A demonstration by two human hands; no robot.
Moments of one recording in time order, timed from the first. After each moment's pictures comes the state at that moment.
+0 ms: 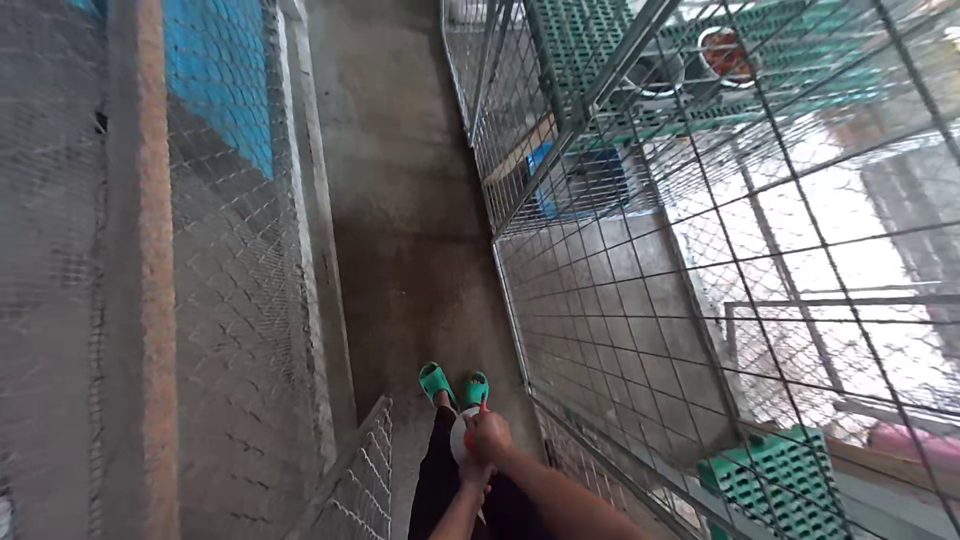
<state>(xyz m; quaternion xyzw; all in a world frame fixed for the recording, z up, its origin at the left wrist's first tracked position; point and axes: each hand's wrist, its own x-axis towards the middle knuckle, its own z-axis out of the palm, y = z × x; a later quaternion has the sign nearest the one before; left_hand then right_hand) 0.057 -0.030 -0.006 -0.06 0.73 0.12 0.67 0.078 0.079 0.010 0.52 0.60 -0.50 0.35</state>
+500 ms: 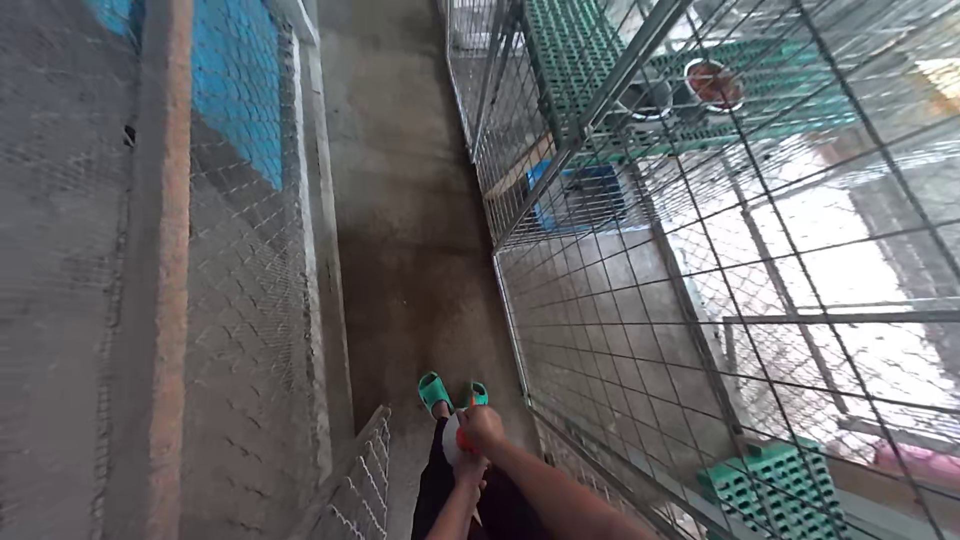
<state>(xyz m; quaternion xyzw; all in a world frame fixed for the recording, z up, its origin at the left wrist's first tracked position) 0.046 -0.014 -0.006 -0.10 0.74 0.18 0.64 0.055 0.098 0.013 0.50 0.63 -0.49 0.34</state>
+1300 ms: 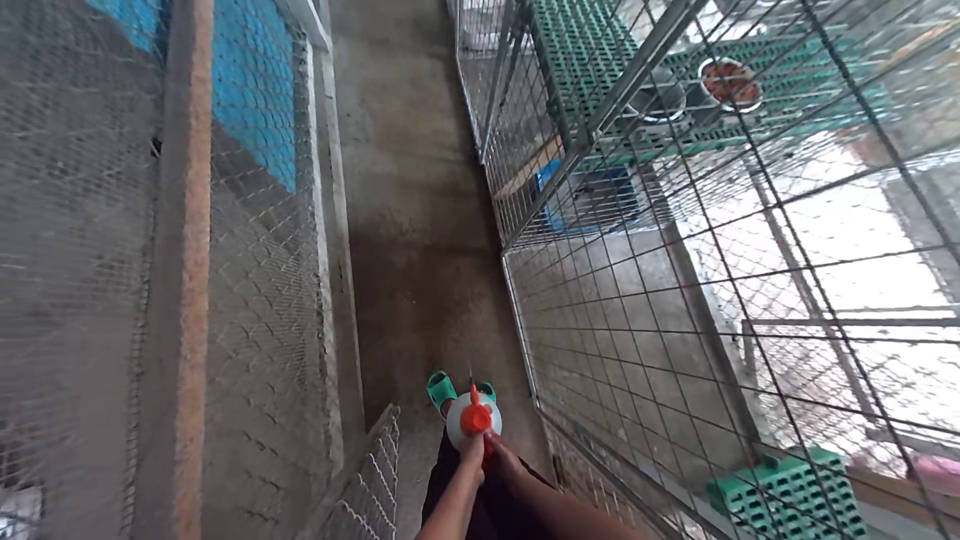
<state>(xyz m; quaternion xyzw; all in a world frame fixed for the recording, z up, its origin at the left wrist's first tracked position) 0.030 0.016 0.000 -0.18 0.71 0.29 0.62 0.135 0.016 -0.047 0.57 0.24 -0.79 -0.04</state>
